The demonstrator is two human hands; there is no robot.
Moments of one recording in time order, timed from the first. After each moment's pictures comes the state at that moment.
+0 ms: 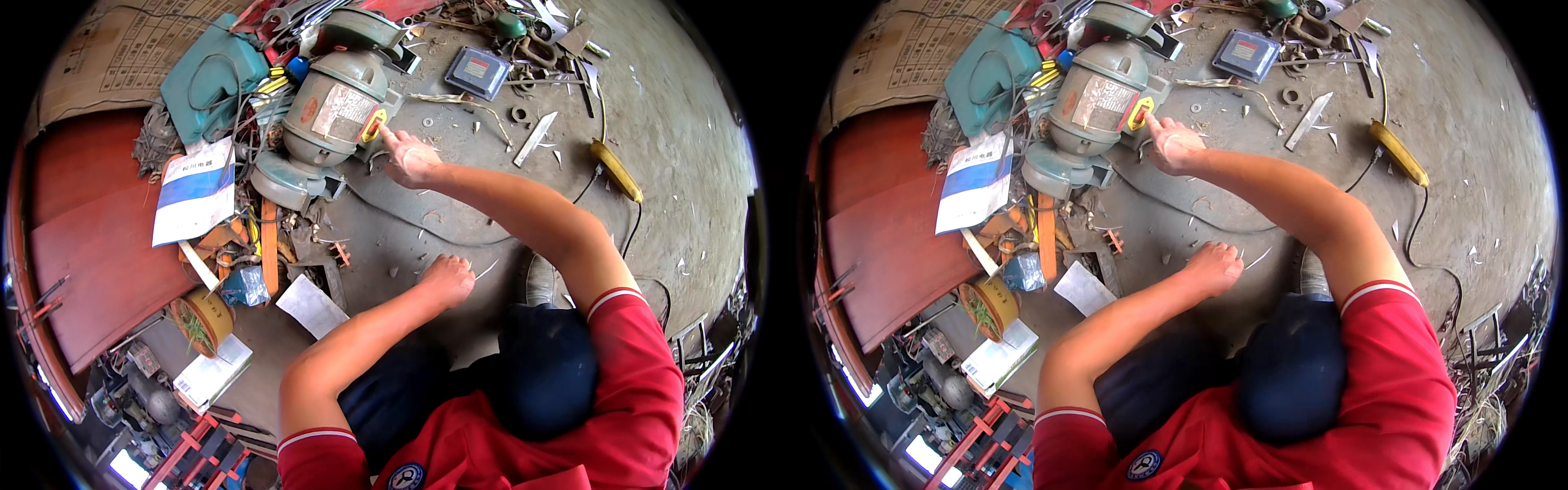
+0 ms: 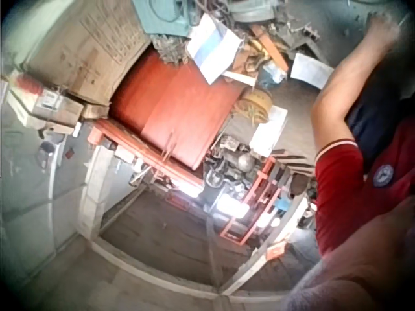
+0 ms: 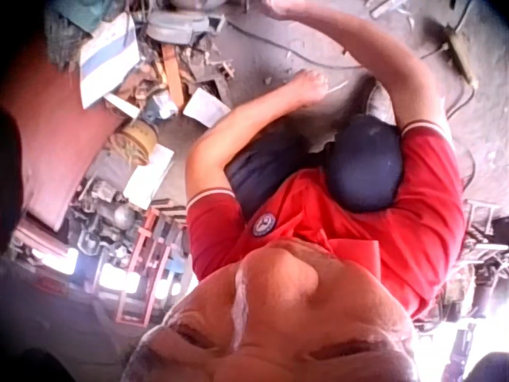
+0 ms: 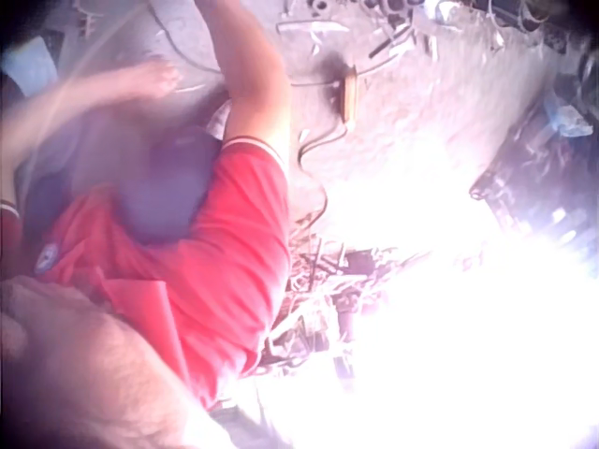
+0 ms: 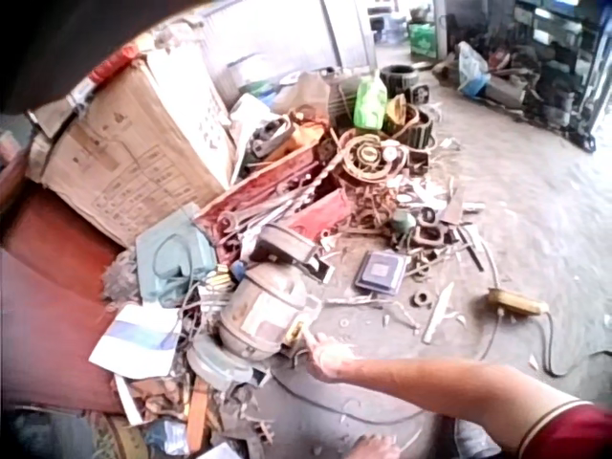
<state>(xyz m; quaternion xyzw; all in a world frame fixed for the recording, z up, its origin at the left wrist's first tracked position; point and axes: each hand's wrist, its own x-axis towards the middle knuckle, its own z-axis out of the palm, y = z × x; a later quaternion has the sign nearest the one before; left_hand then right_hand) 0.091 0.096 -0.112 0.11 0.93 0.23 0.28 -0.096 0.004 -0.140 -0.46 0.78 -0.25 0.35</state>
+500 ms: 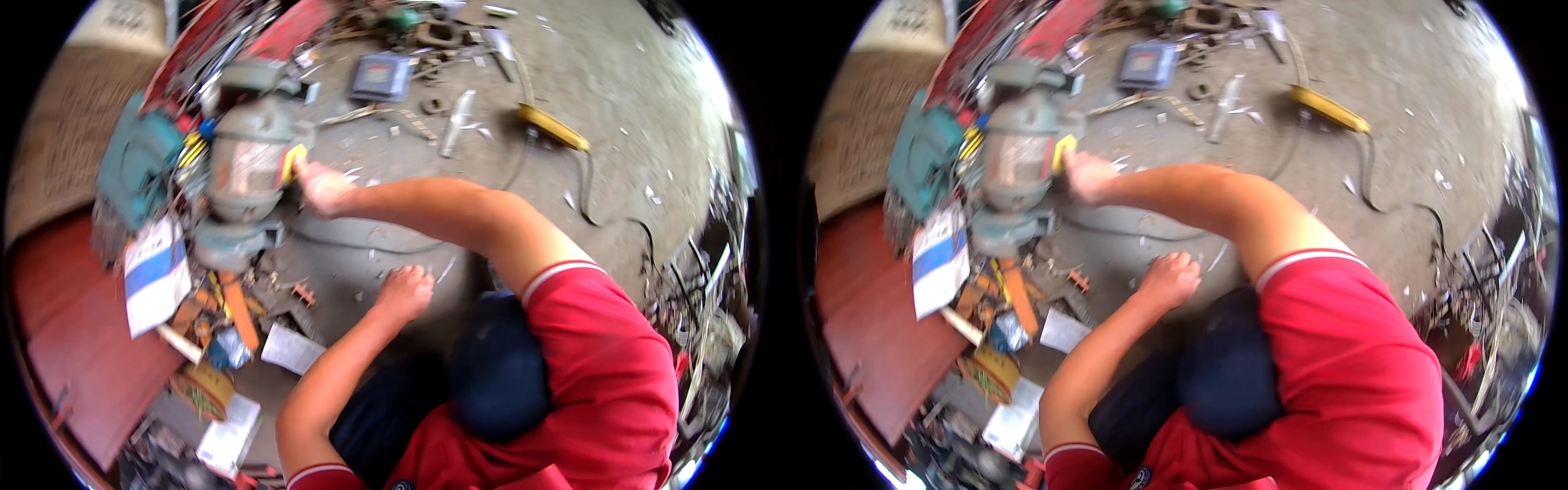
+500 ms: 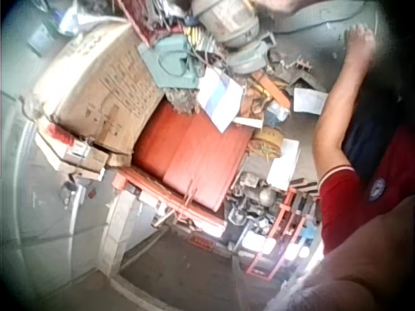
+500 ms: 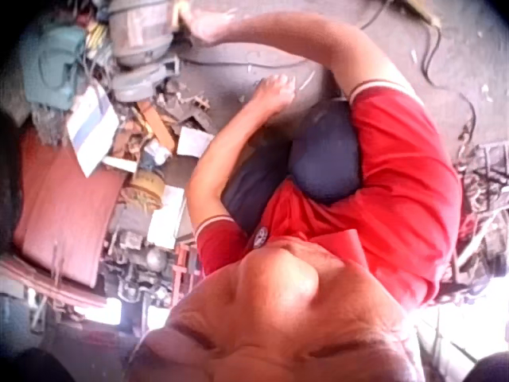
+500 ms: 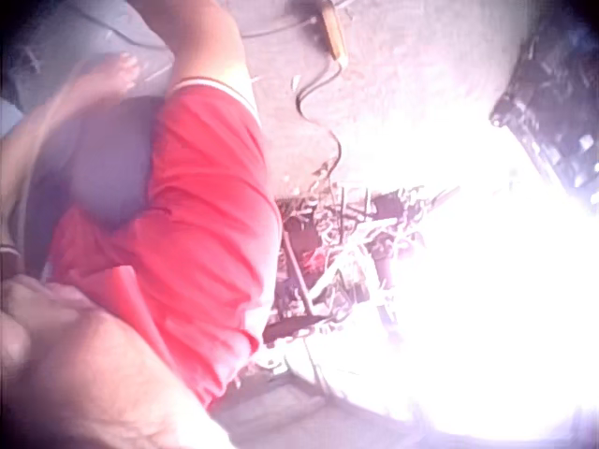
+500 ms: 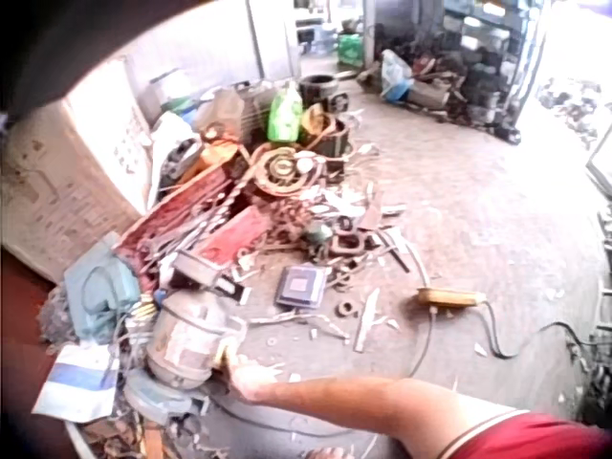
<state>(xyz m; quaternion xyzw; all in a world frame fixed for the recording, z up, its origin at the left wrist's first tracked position) 0.093 0.089 -0.113 0.10 0.93 0.25 0.25 -0.085 -0.018 -0.145 -0.38 0.78 -0.33 0.38</state>
